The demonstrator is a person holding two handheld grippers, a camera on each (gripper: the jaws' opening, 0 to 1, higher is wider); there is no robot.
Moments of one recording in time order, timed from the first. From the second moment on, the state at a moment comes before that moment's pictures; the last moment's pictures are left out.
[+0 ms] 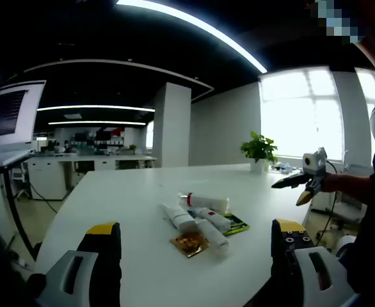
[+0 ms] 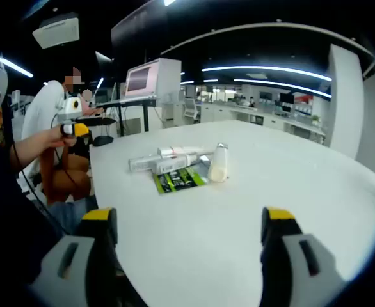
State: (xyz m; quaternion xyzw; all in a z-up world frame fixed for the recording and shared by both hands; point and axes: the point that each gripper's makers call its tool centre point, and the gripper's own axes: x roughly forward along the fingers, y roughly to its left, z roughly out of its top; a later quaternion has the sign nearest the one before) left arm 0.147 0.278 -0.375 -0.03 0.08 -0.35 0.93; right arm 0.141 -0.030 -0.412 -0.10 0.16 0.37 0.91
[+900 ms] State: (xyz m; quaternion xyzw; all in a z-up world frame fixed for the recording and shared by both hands) left arm 0.146 0.277 -0.376 -0.04 0.08 -0.35 0.93; right arm 0.140 -0.033 -0.415 -0.11 0.16 0.36 0.91
